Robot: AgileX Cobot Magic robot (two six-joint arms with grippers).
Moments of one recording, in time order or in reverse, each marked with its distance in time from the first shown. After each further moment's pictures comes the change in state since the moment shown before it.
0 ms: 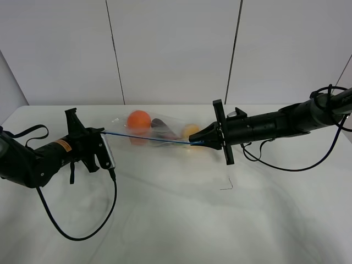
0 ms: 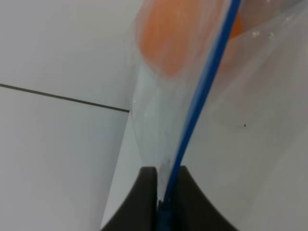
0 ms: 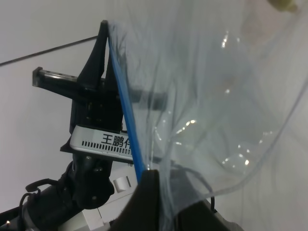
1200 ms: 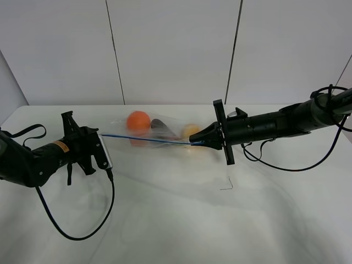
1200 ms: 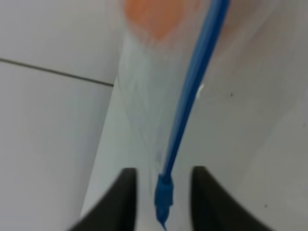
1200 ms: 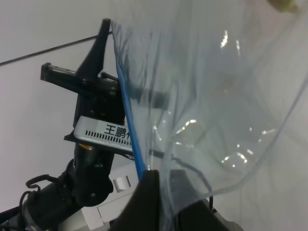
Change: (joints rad) left arm 0.010 0.000 0.000 -0.034 0.059 -0.005; right arm -0.001 0.000 0.000 -0.001 0.002 0.000
